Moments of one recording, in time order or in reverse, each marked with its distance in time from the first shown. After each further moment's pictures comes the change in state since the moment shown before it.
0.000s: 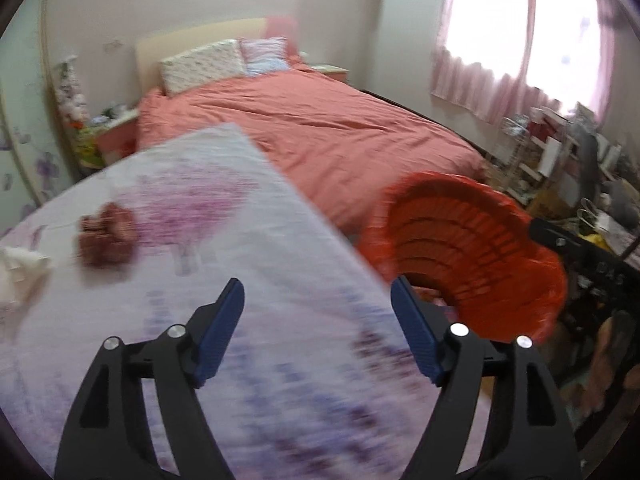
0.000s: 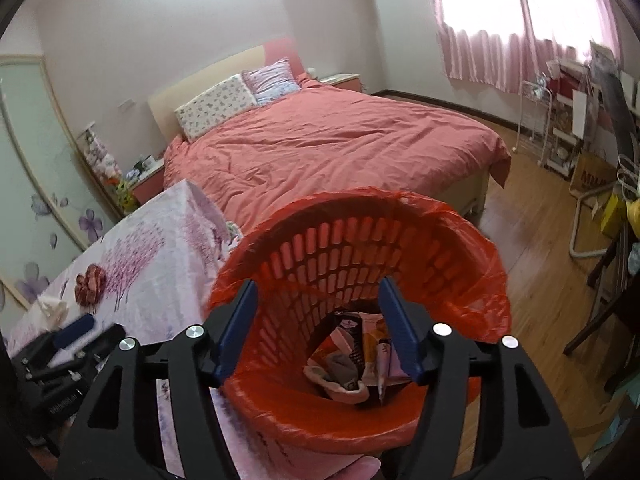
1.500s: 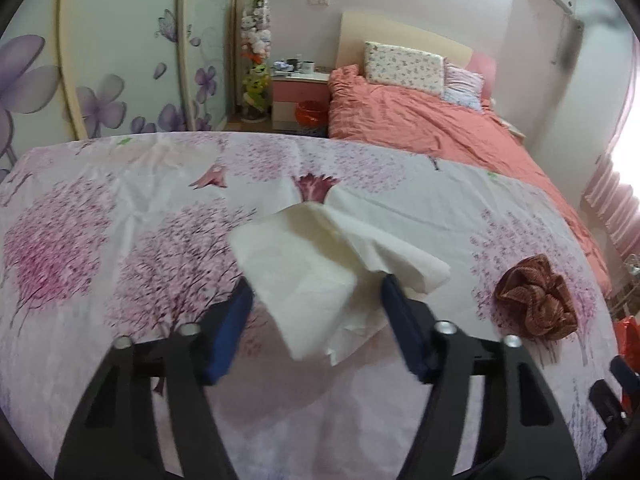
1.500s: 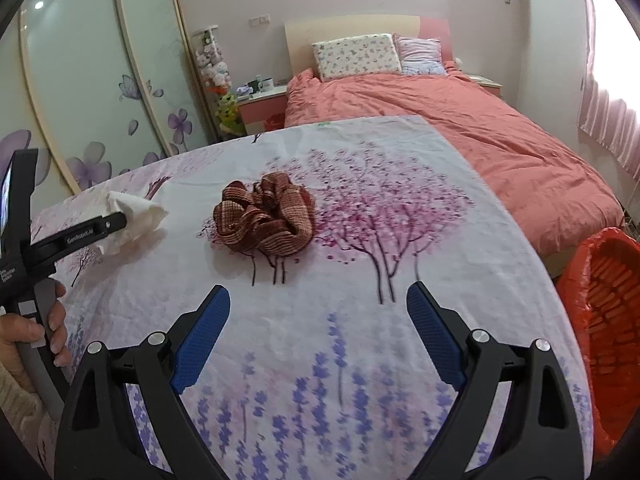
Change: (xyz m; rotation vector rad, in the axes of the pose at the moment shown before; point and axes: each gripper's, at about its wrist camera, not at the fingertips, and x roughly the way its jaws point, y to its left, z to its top) left arm -0.006 0.369 -0.028 -0.476 -0.027 0.349; right arm 0.079 0.275 -0.053 -0.345 0.115 0.245
